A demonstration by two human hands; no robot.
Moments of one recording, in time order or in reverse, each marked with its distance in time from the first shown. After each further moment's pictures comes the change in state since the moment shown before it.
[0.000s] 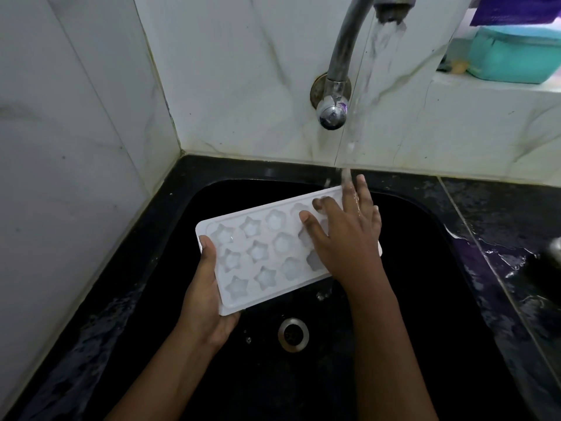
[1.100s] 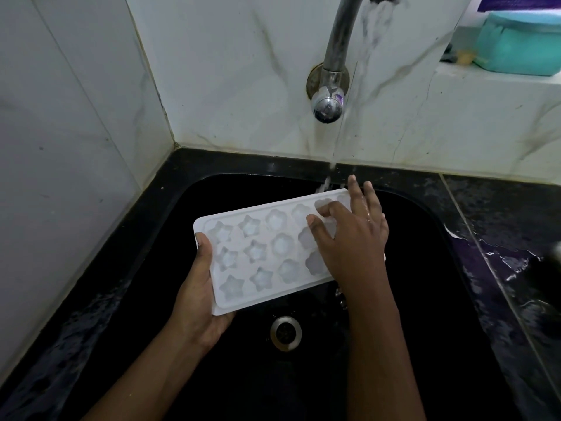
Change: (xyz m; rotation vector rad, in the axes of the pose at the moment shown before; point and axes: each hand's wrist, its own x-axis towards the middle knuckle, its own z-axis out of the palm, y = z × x) left_hand 0.003 -0.009 0.007 -0.001 0.005 -0.026; right_hand -0.005 0.015 -0.004 0.068 0.033 0.074
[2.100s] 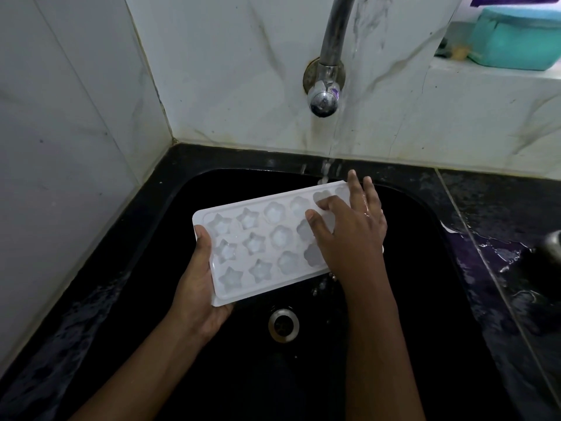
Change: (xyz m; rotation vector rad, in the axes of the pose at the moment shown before) left_hand -0.002 -0.001 0.001 -0.004 -0.003 0.008; right_hand -0.005 0.003 -0.005 0.002 0.012 -0.013
